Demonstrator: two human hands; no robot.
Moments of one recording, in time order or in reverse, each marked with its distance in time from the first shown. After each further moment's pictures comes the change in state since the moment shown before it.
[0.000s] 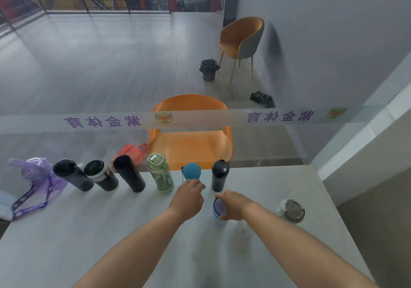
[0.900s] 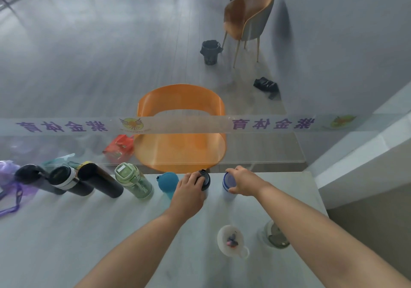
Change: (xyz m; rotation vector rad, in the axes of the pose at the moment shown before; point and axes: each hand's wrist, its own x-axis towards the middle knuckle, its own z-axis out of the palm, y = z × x) left_hand 0.108 0.058 0.027 0.082 -0.027 -0.100; right_hand 0.069 0.147 -0.086 0.117 0.101 0.049
